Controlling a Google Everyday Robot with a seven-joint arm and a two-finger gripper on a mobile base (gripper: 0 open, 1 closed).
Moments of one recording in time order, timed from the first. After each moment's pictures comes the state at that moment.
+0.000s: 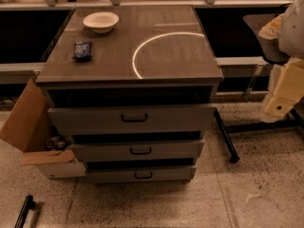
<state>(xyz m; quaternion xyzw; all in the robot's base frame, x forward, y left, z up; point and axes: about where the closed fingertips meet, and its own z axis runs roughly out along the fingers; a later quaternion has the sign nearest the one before) 0.438 -0.213 0.989 -0.60 0.78 -0.05 0.18</state>
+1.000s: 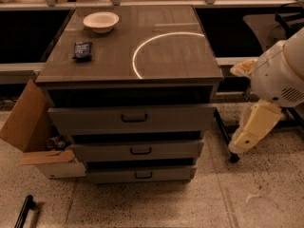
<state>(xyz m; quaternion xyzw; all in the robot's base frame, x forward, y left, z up) 0.425 -0.174 0.918 -0.61 0.76 0.05 0.22</state>
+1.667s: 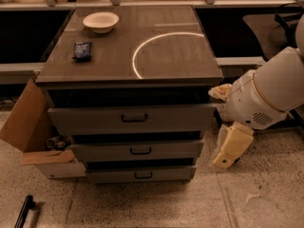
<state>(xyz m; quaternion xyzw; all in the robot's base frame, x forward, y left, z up) 0.411 -0.136 0.869 -0.62 0.75 0.11 0.22</state>
